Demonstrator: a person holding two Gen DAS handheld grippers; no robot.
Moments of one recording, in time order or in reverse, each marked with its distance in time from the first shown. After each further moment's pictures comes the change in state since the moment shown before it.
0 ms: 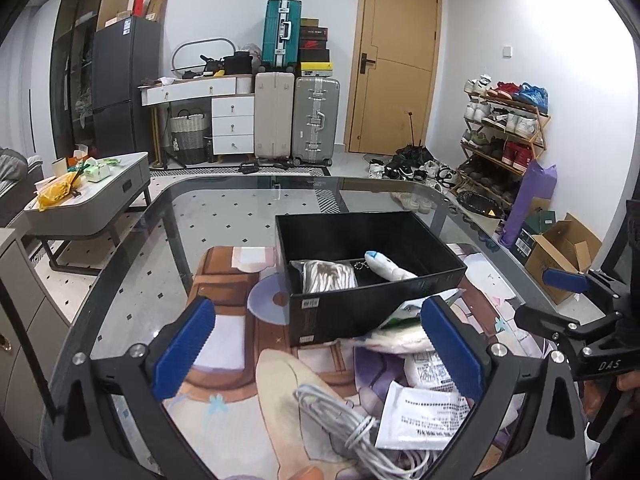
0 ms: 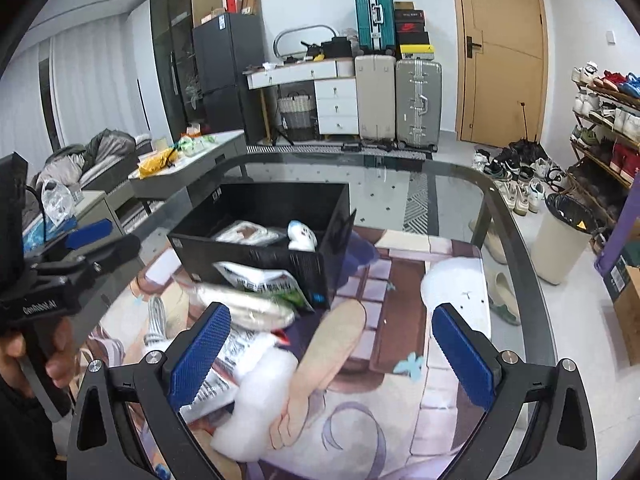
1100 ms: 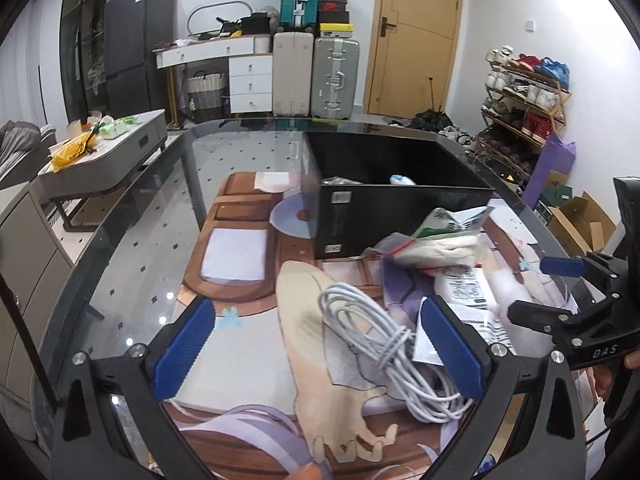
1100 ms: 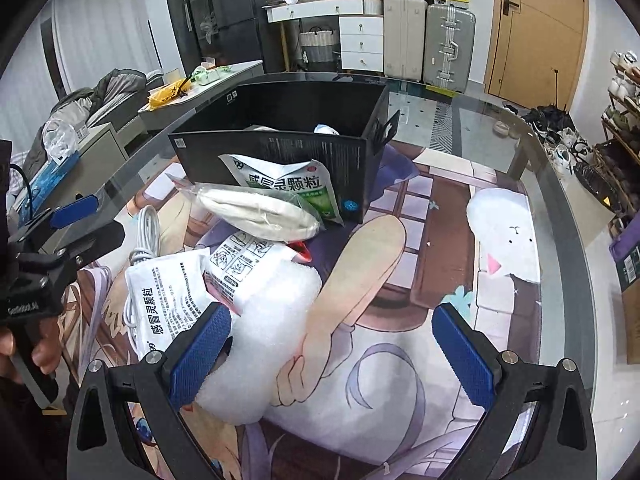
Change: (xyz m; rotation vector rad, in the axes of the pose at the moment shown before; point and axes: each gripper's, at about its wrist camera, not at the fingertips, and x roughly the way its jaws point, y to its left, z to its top) left arm 0.004 0.010 -0.053 -0.028 0.148 0.070; right arm 0.047 0.018 -0.032 -0.064 0.241 0.053
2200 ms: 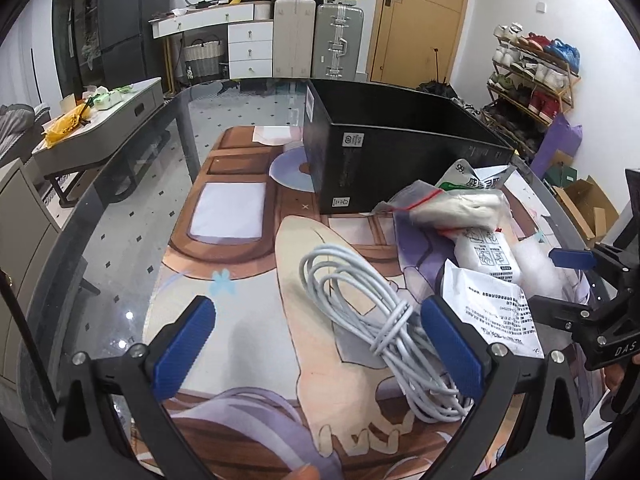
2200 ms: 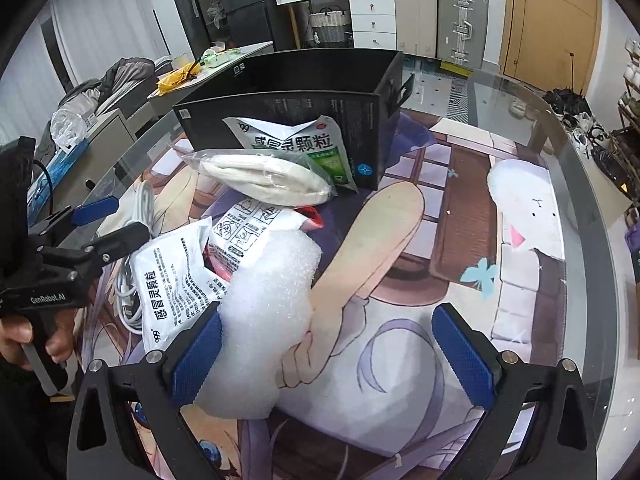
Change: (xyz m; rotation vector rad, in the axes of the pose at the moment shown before) left arm 0.022 0.003 -0.015 -0.004 0.124 -0.007; right arm 0.014 0.000 -0.012 0.000 0.071 0.065
